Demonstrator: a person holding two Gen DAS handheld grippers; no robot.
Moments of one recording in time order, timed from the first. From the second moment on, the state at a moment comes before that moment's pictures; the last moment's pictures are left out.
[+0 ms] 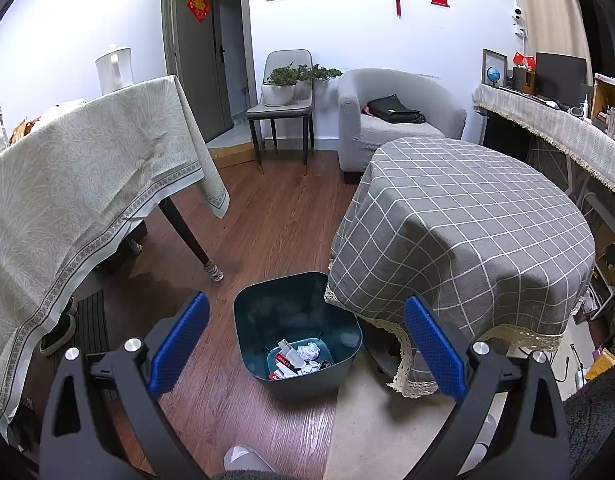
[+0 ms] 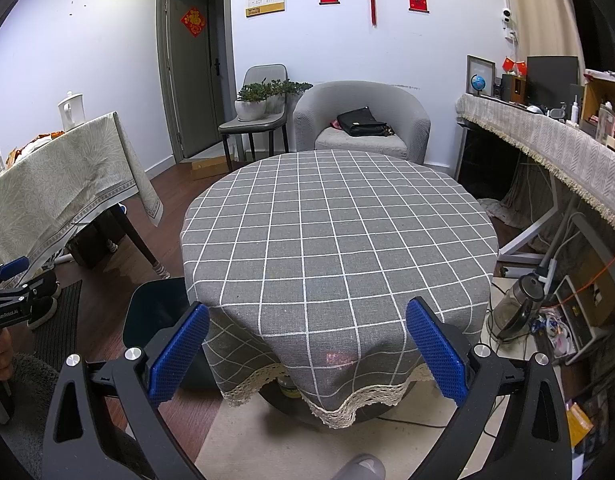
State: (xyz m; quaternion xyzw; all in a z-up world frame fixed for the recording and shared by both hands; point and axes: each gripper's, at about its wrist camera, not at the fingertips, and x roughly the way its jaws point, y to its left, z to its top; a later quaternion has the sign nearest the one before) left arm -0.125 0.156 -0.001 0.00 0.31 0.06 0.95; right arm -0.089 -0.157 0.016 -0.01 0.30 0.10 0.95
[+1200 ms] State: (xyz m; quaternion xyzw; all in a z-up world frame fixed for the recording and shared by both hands) left arm -0.125 0.155 -0.003 0.00 0.32 0.06 0.95; right arm -0.089 -0.164 0.012 -0.02 0.30 0.10 0.95
